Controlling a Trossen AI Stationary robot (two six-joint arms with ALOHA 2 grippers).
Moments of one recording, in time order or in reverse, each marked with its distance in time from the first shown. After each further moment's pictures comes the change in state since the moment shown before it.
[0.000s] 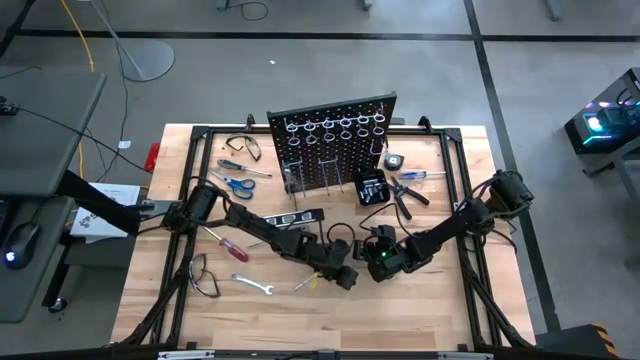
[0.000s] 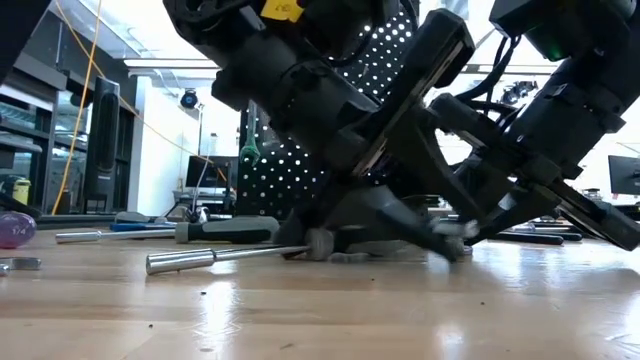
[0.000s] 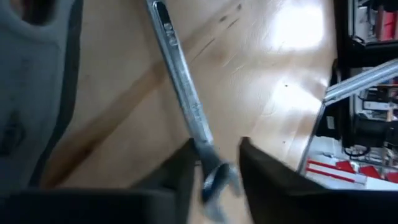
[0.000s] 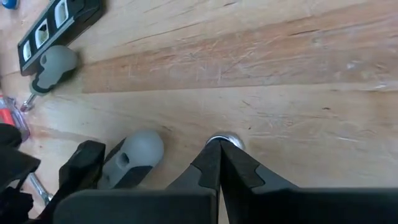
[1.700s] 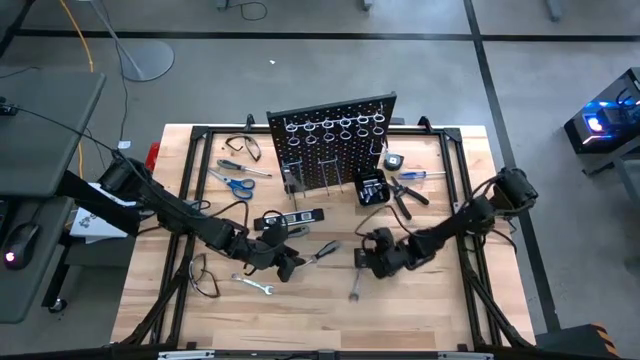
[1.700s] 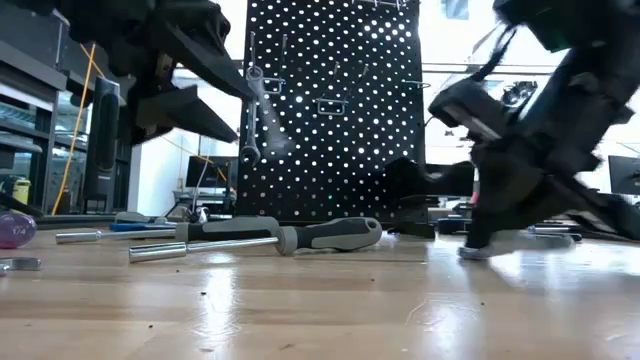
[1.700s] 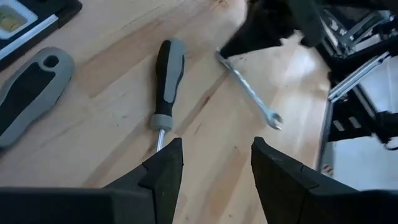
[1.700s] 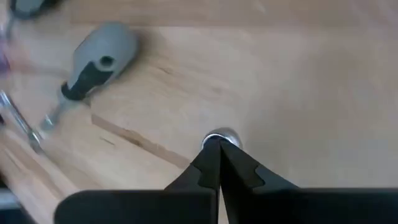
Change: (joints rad) left arm -0.178 -0.698 -0.564 -0.125 -0.486 0.161; right arm 0.020 -0.009 -0.037 0.039 -0.185 -0.103
